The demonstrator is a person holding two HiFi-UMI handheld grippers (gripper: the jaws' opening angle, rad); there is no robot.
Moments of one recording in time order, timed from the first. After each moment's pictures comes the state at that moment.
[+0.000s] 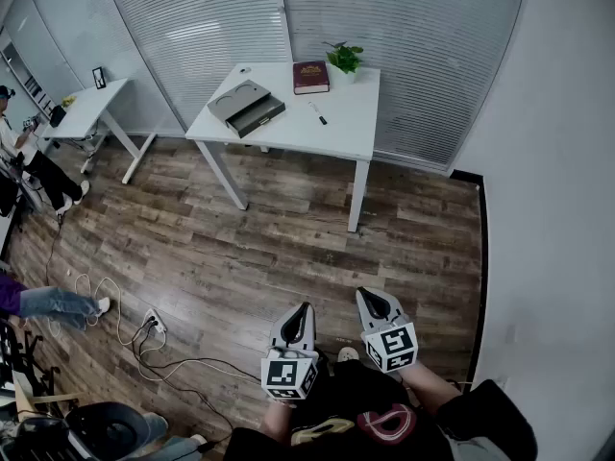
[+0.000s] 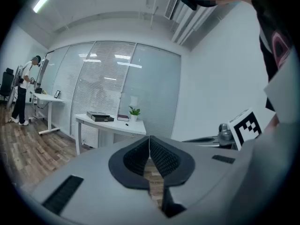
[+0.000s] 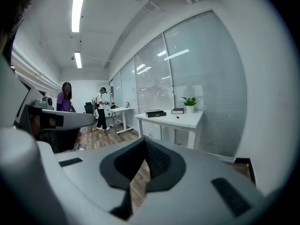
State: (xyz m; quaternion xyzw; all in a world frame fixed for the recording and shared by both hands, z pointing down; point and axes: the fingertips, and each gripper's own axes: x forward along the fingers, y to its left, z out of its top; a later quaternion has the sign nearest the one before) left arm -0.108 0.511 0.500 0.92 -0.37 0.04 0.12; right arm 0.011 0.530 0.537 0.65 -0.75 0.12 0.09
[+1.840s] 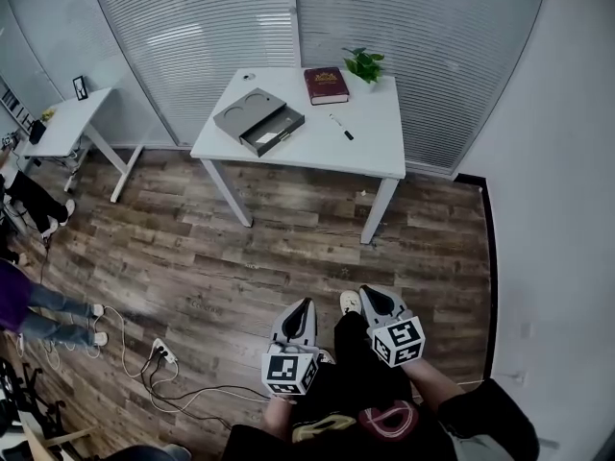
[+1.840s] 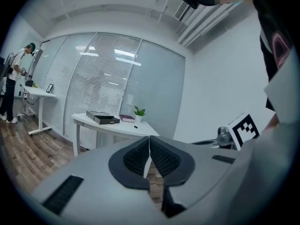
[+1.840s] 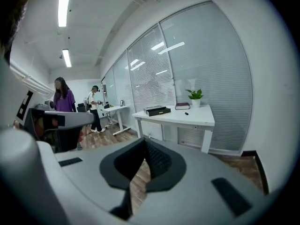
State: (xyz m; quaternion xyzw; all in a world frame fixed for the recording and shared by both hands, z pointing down) left arm -0.182 0.340 0.516 0.94 -0.32 0.04 0.14; right arm -0.059 0.375 0.560 0.67 -0.72 0.17 0.08
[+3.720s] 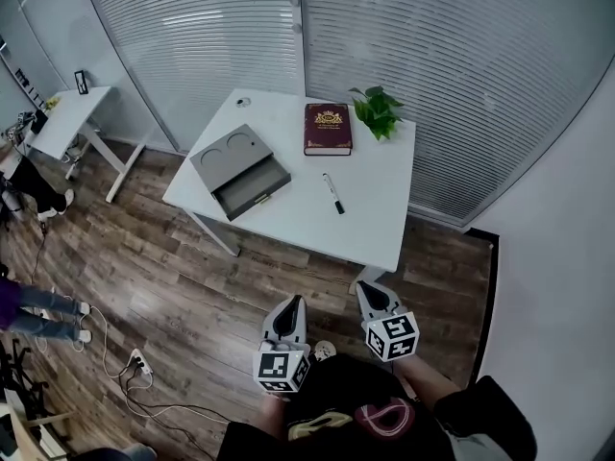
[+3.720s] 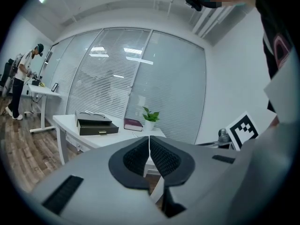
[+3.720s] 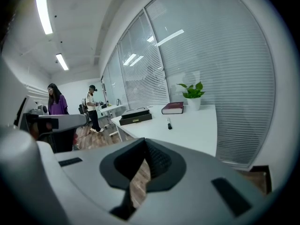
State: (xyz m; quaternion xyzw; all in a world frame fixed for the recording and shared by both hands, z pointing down) left arm 0.029 0.117 0.516 0.90 -0.41 0.03 0.15; right arm 0.172 0.134 0.565 0.63 -0.75 0.20 0.10
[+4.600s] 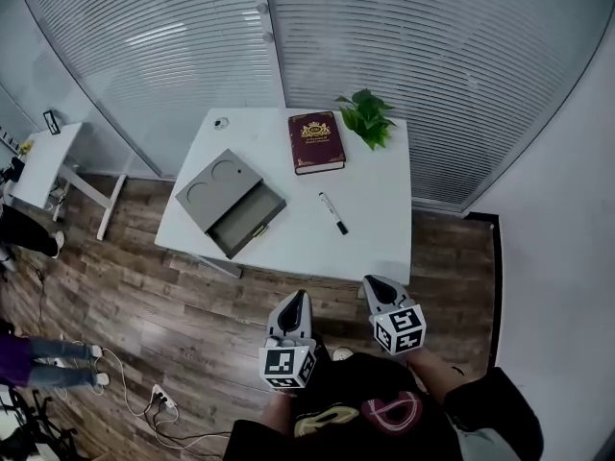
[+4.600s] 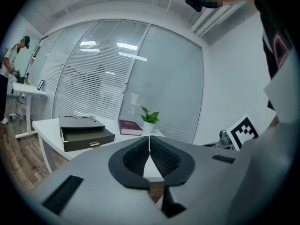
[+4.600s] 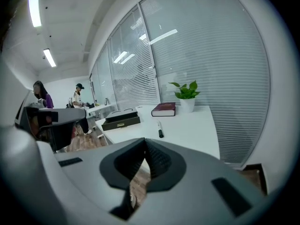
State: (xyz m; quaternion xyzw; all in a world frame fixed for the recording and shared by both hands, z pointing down) left arm 0.051 0.014 0.517 0.92 -0.35 0.04 0.15; right arm 0.195 0.056 0.575 0.67 -0.70 0.21 0.10
